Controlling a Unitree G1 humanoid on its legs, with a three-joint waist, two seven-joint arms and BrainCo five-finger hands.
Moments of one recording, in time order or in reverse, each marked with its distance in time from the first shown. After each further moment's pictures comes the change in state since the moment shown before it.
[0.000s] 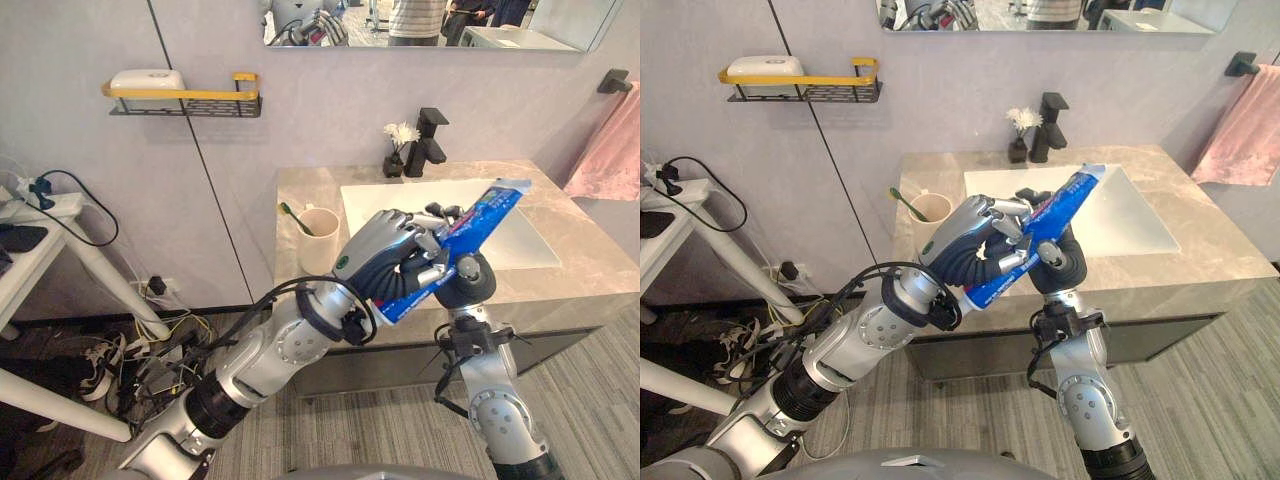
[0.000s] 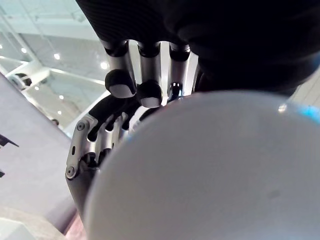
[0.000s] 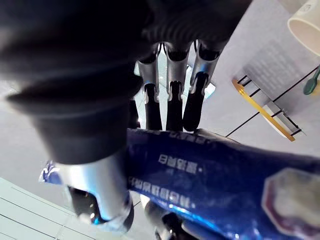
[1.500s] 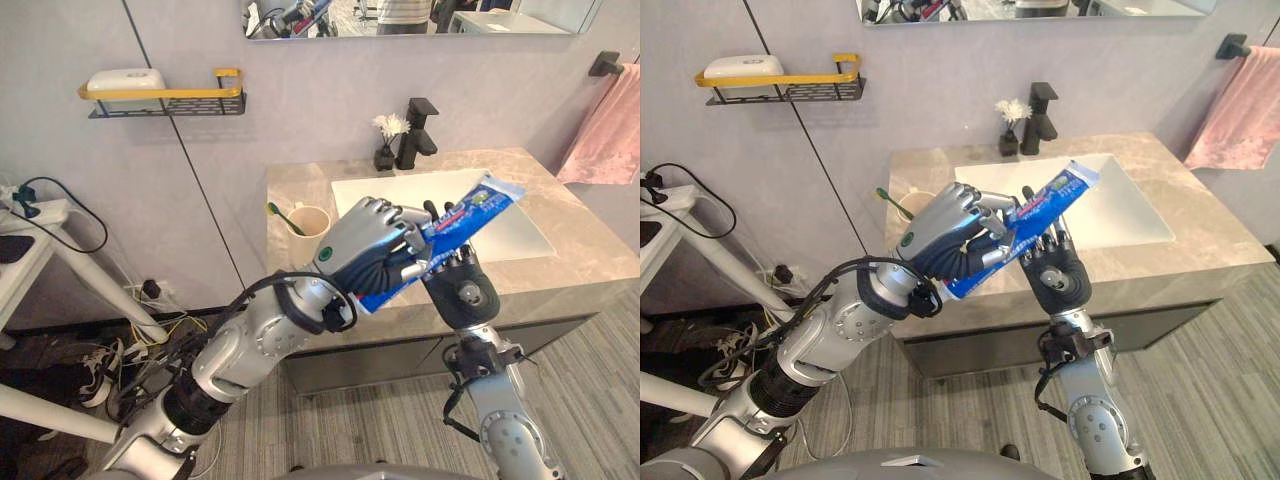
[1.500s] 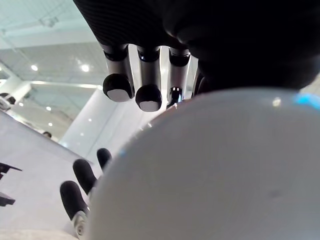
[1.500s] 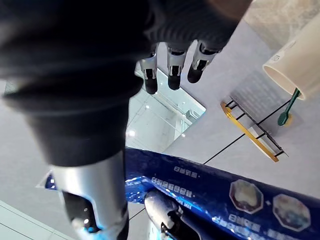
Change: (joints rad) left arm 0.004 0.065 0.094 -0.080 0.117 -0.012 -0.052; right arm 0.116 0.001 -0.042 -0.026 -0.039 0.068 0.042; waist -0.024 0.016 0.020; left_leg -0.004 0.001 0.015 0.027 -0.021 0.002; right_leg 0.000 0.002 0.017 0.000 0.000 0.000
